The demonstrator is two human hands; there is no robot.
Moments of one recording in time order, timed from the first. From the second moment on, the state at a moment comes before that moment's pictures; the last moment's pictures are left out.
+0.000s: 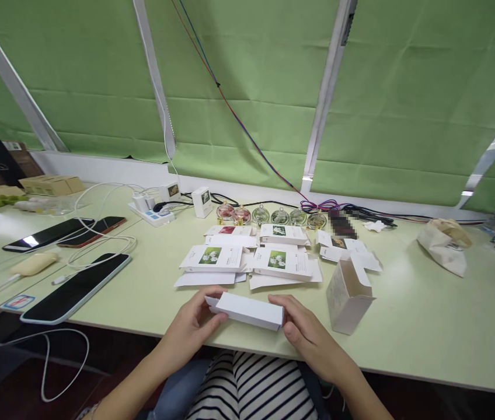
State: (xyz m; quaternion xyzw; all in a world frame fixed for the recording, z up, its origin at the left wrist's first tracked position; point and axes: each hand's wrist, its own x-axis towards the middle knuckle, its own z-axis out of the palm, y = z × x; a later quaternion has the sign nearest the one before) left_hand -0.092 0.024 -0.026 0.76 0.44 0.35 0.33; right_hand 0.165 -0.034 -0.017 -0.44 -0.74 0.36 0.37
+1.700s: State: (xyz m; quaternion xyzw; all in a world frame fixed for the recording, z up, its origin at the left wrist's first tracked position) left_hand -0.094 0.014 -0.009 0.87 0.39 0.14 0.27; right_hand 0.163 -0.031 -0.019 -0.49 -0.75 0.33 0.29
